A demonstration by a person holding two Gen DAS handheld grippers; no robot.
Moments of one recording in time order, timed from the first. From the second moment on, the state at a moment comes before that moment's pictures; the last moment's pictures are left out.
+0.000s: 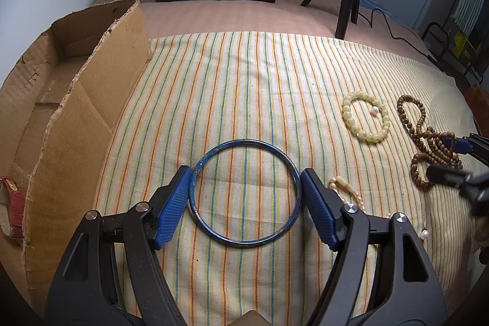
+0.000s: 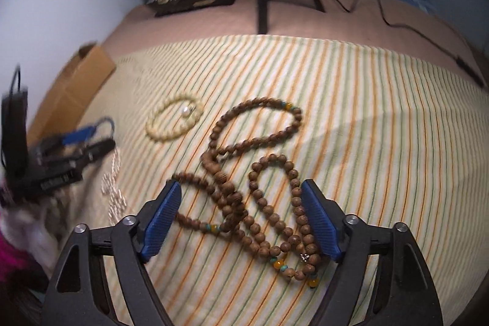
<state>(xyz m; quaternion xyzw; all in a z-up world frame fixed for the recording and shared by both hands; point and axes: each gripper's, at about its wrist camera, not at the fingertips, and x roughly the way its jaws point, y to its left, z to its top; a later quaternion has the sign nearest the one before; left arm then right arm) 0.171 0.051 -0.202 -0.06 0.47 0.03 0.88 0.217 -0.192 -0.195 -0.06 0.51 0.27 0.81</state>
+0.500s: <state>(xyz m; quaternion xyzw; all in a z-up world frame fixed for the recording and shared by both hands) 0.172 0.048 -0.202 -0.05 0.47 0.03 0.88 0.212 -0.166 -0.203 -0.17 0.48 0.26 0.82</state>
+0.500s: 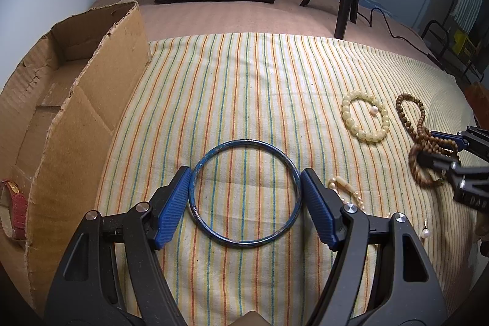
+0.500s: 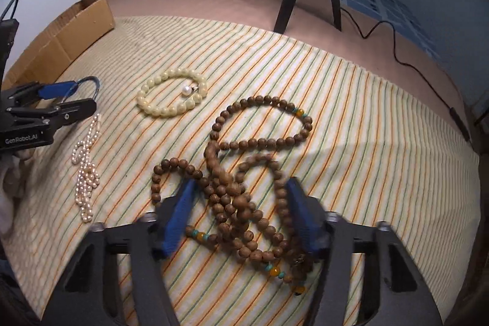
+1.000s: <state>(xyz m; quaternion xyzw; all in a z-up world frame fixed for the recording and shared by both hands) 0.160 0.044 -0.180 -0.04 0.46 0.02 0.89 0.208 -0.191 -0.179 -0.11 0.46 0.23 0.85</state>
